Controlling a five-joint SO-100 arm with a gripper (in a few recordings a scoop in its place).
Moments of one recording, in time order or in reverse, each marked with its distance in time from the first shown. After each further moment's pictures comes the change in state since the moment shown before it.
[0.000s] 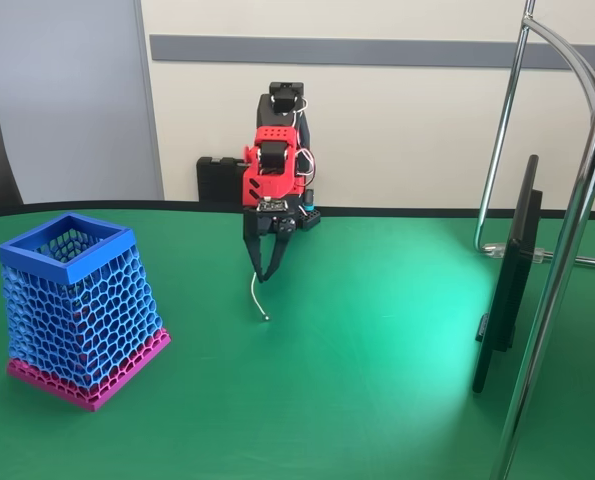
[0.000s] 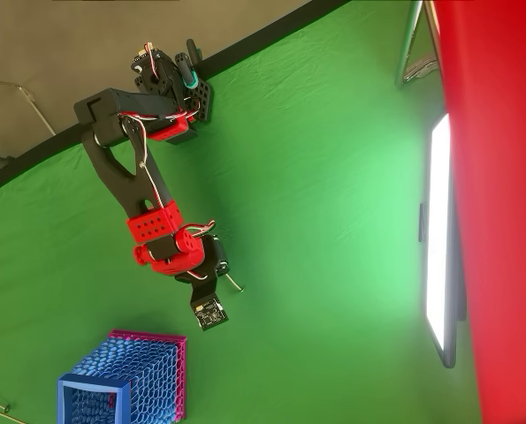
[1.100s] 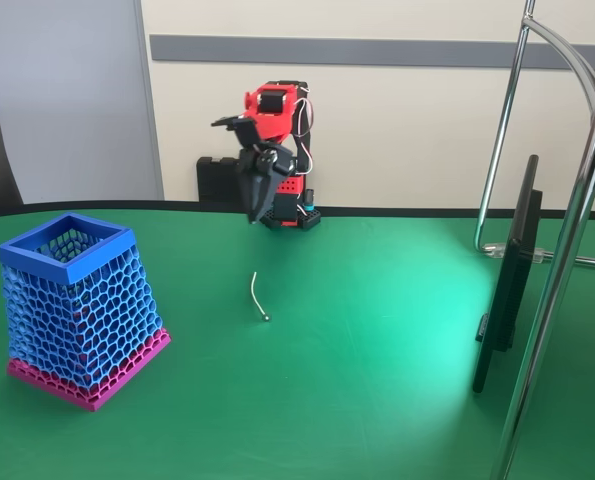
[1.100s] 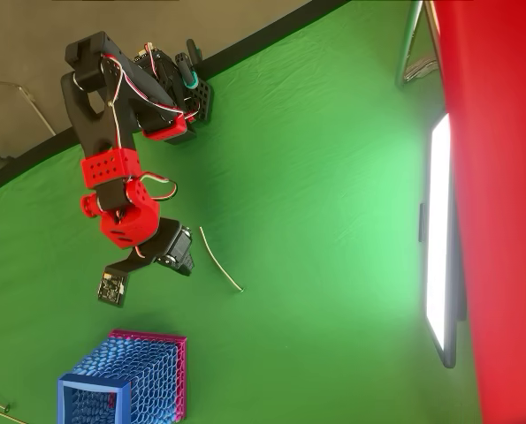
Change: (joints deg) arm 3.4 30.6 10.6 1.3 29.4
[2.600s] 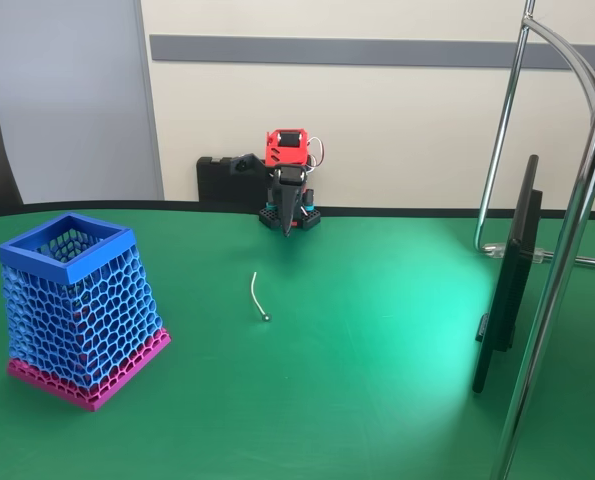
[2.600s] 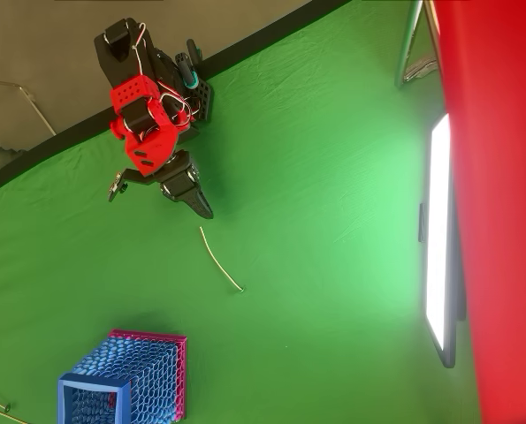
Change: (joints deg) arm -7.9 74.0 62.3 -5.5 59.5
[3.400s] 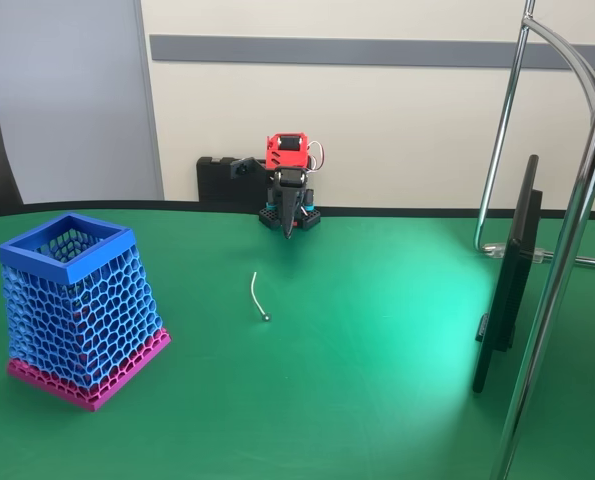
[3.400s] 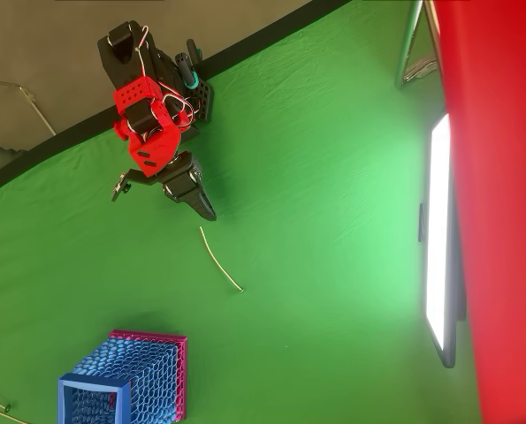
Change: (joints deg) arm -1.3 7.6 6.9 -1.8 2.5
